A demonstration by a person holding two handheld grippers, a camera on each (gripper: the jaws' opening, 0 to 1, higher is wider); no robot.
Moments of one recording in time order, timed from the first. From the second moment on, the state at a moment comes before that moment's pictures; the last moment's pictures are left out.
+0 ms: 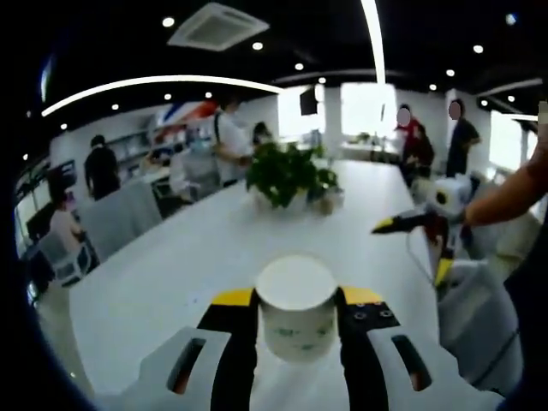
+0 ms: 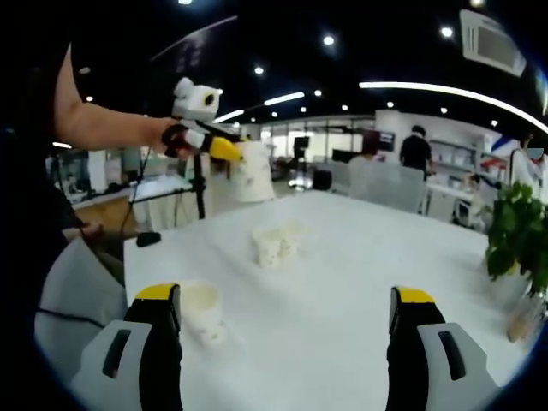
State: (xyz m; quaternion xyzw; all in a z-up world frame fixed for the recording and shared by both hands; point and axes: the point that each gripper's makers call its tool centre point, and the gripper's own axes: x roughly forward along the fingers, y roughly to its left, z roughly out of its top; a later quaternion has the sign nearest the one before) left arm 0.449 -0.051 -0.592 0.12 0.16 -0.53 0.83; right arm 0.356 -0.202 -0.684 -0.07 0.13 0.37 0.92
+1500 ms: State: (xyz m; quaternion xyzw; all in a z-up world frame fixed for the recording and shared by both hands) left arm 0.357 -0.092 -0.541 0.10 0.10 -0.62 0.77; right arm 0.354 -0.165 -0.614 -0.05 0.07 0.41 0.91
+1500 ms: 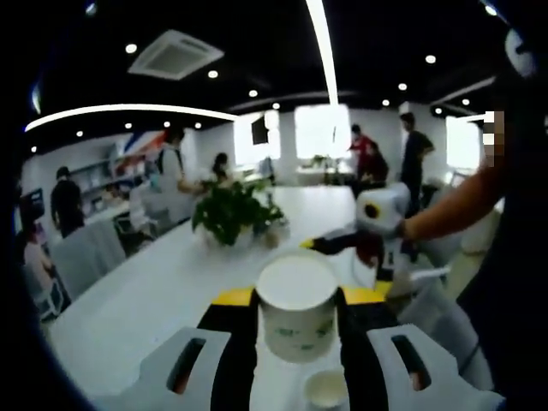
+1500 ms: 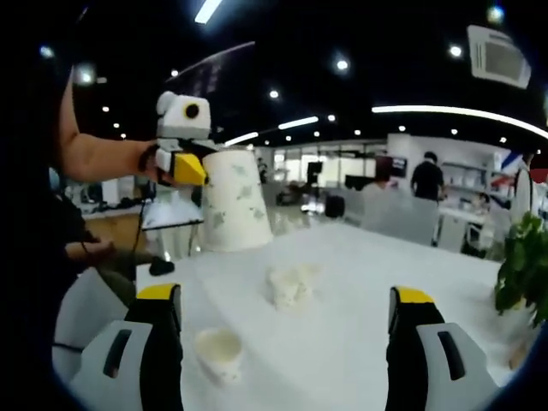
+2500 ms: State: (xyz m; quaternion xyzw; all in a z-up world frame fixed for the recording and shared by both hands) left arm 0.348 -0.073 -0.490 -0.04 0.00 -0.61 0.79; right arm 0.315 -0.105 -0.525 0.10 0.06 0.56 0.82
